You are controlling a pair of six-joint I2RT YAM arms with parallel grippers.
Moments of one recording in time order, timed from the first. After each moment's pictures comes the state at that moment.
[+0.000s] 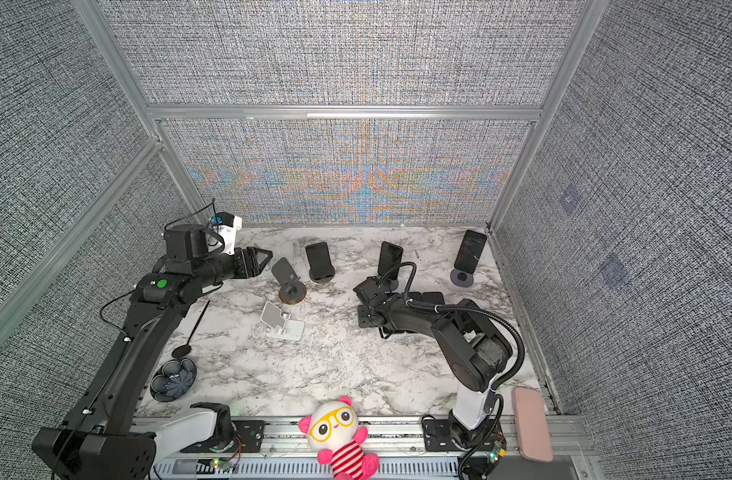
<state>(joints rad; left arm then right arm) -0.17 1.18 1.28 -0.67 0.39 -0.23 0.68 1.77 1.01 -0.31 0.17 0.50</state>
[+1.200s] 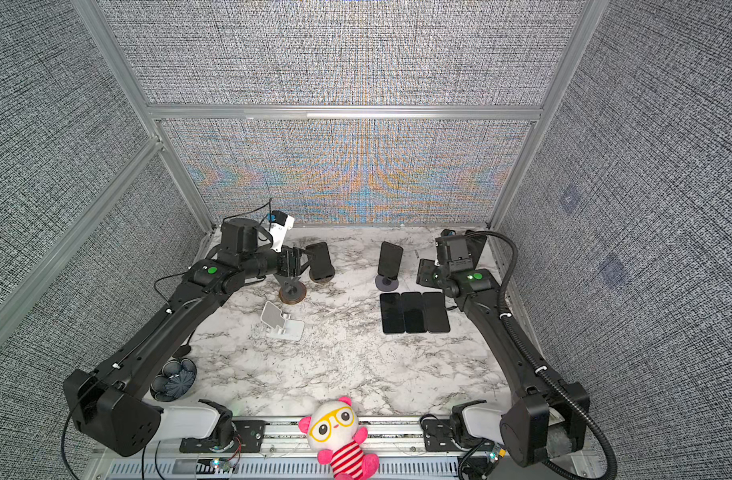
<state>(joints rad) -0.45 1.37 1.32 -0.51 0.39 -0.25 0.19 1.28 1.19 -0.70 0.08 0.32</state>
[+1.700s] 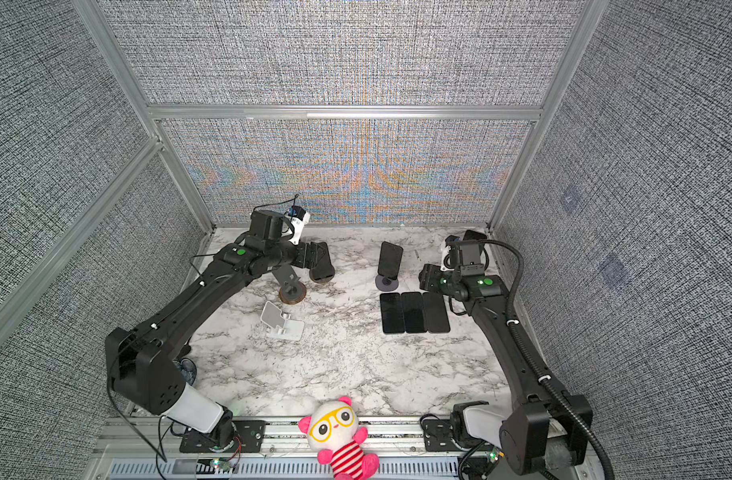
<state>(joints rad) -0.46 1.61 1.49 -0.53 0.20 -0.10 0.14 1.22 1.13 -0.72 -0.12 0.30</state>
